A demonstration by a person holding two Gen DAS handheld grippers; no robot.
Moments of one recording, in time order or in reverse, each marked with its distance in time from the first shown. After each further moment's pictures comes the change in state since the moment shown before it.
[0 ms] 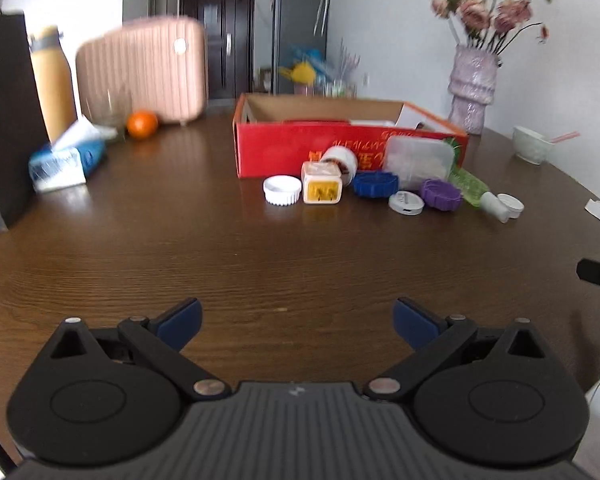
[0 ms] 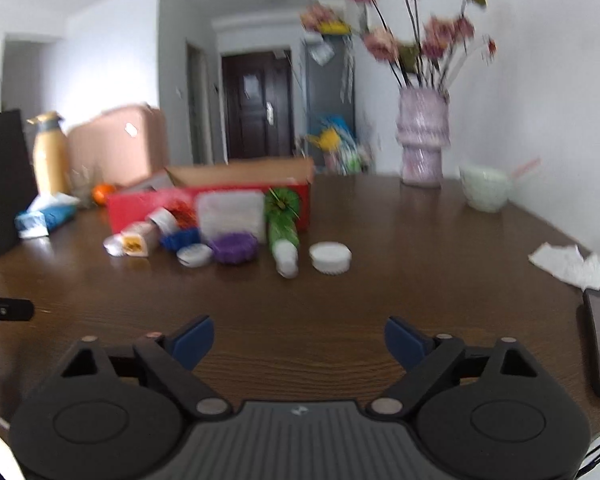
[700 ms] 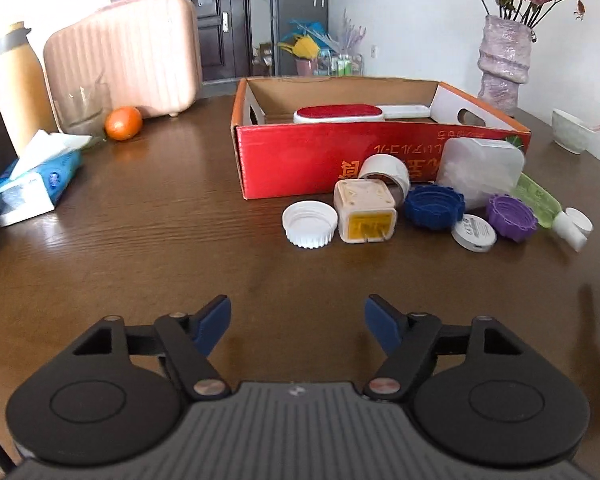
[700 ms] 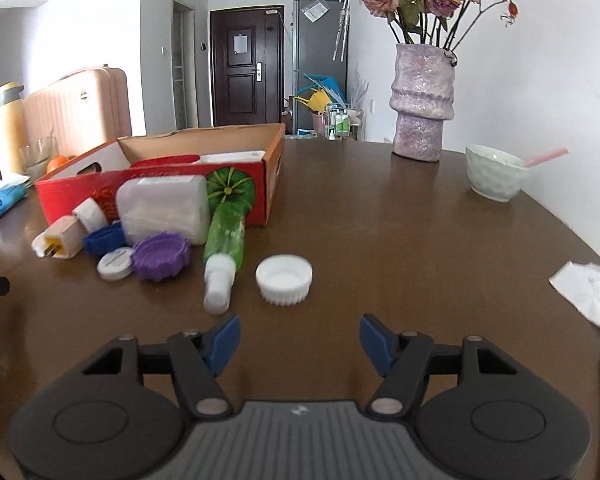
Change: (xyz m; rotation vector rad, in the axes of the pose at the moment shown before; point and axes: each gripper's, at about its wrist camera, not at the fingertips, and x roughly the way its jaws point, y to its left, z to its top) left arm 0.095 0.017 0.060 0.048 0.081 0.039; right arm 0.094 -0.024 0.052 -0.051 0.083 -0.031
